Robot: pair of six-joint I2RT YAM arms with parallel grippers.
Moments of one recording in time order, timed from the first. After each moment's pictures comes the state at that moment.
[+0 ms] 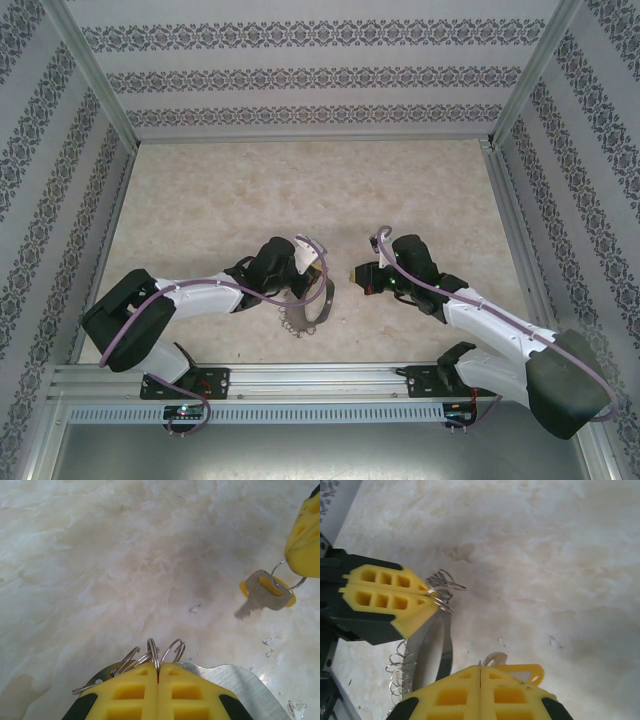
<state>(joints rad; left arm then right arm) -0.75 1.51 0.63 0.25 0.16 -0.02 0.54 1.07 0.47 -0.07 -0.38 0.47</state>
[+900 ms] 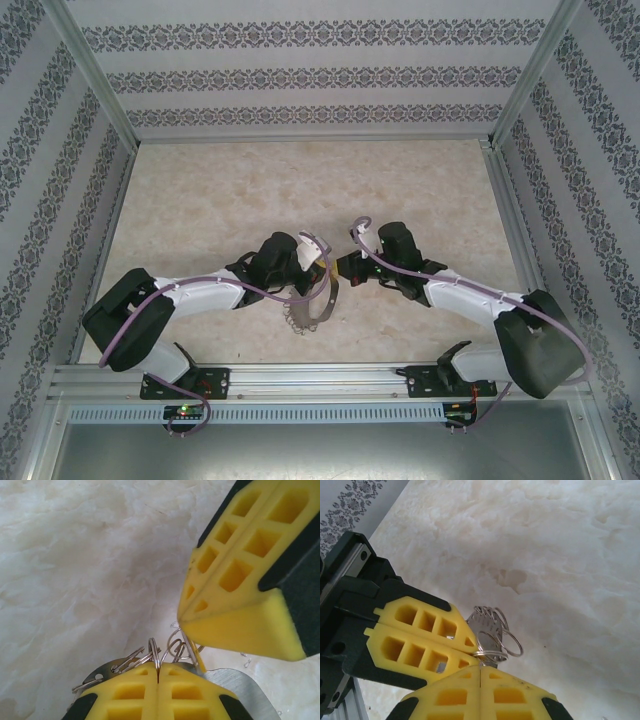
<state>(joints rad) -0.75 1.51 0.68 0.23 0.23 -0.02 0.55 1.31 0.56 0.15 -0.53 0.36</state>
